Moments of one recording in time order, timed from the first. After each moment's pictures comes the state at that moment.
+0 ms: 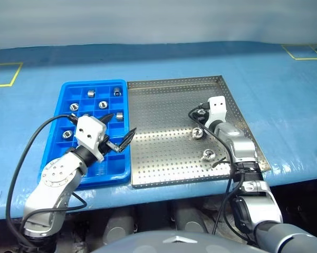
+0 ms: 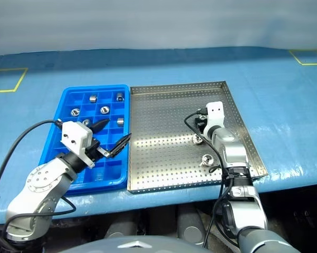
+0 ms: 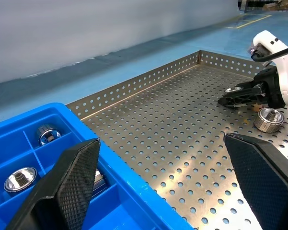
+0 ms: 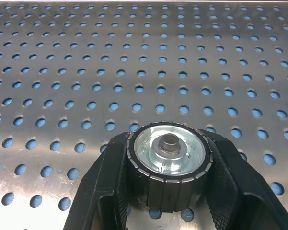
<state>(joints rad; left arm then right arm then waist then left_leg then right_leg) 0.09 0.44 0.05 -0.69 -0.36 0.56 -0.41 -0.49 -0.23 -0.09 0.29 0.14 0.53 0.24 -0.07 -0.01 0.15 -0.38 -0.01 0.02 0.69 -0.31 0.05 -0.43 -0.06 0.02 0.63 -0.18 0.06</state>
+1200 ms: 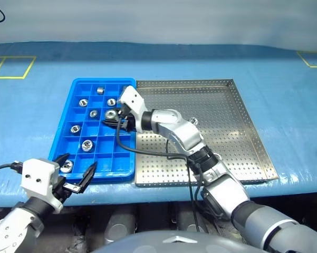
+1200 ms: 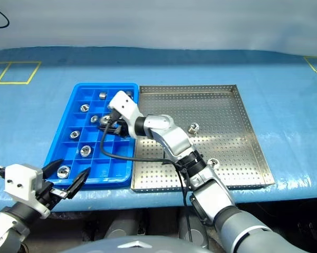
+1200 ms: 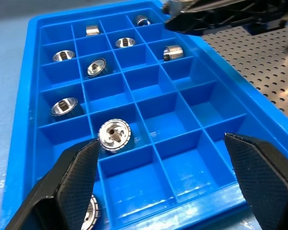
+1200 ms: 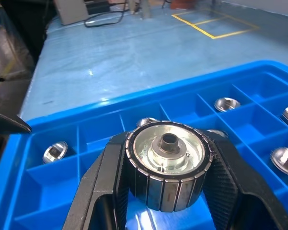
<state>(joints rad) 0.71 0.42 0.43 -0.98 -0.53 0.60 -0.35 -0.77 0.07 0.39 0.28 0.20 0.46 0.72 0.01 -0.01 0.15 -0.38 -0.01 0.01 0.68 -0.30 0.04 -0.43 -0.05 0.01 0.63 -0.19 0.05</state>
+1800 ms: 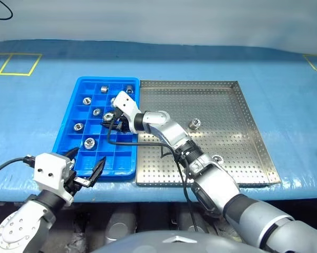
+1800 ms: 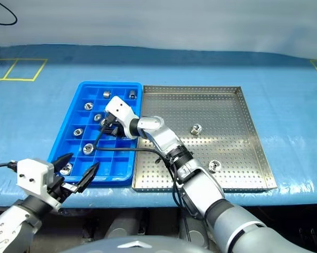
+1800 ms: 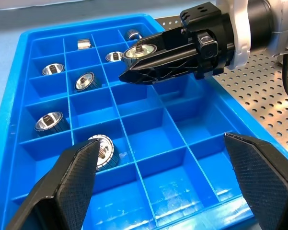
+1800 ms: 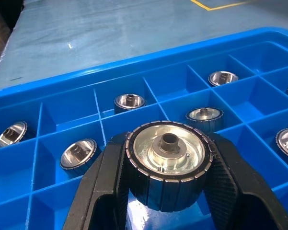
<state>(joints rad) 0.63 0.44 0.34 -0.98 -0.51 0.60 -0.30 -0.85 0.13 0.36 0.65 0.10 0.25 0.69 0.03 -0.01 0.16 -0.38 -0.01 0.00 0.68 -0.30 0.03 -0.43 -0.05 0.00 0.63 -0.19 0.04</state>
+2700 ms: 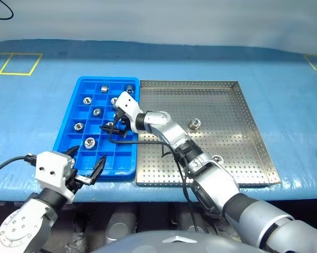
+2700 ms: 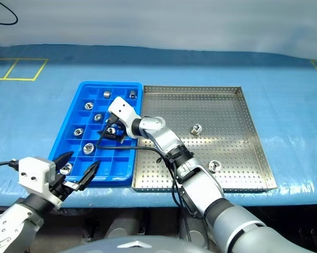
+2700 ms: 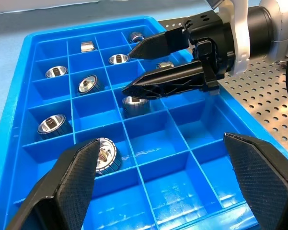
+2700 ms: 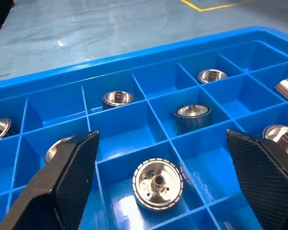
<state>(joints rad) 0.61 0.45 0.32 -0.98 -0.51 0.60 -0.27 -0.86 0.13 0.34 0.71 0.08 0.17 0.67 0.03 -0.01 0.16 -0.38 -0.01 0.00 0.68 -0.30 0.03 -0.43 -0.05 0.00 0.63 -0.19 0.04</state>
